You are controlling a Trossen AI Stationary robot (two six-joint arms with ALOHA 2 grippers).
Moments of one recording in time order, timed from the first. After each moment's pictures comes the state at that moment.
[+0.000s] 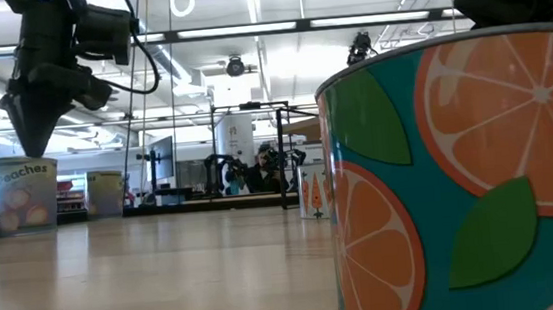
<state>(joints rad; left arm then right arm) 0.39 1.12 0.82 -1.30 0.00 -0.52 -0.13 0.01 0.07 0.10 -0.20 0.09</state>
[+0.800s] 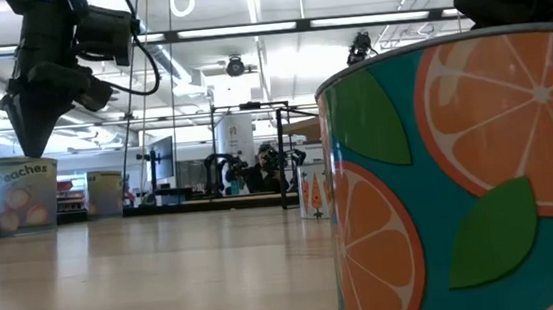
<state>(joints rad) 0.39 1.13 0.82 -1.30 0.02 -0.51 -0.13 0.01 0.07 0.10 -0.20 0.09</state>
